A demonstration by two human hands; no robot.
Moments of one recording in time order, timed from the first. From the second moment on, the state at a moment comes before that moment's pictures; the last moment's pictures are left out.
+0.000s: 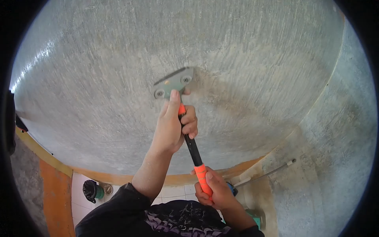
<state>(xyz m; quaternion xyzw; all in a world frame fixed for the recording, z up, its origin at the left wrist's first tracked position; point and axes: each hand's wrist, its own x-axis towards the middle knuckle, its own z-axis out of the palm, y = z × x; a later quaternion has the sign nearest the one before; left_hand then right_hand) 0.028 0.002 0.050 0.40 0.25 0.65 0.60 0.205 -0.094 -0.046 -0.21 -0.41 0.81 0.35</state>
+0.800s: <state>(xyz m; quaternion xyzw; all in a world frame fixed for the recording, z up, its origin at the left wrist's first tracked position) 0.029 -0.005 0.042 0.38 0.23 0.65 0.61 0.204 -0.103 -0.047 -0.23 -0.41 0.81 0.36</state>
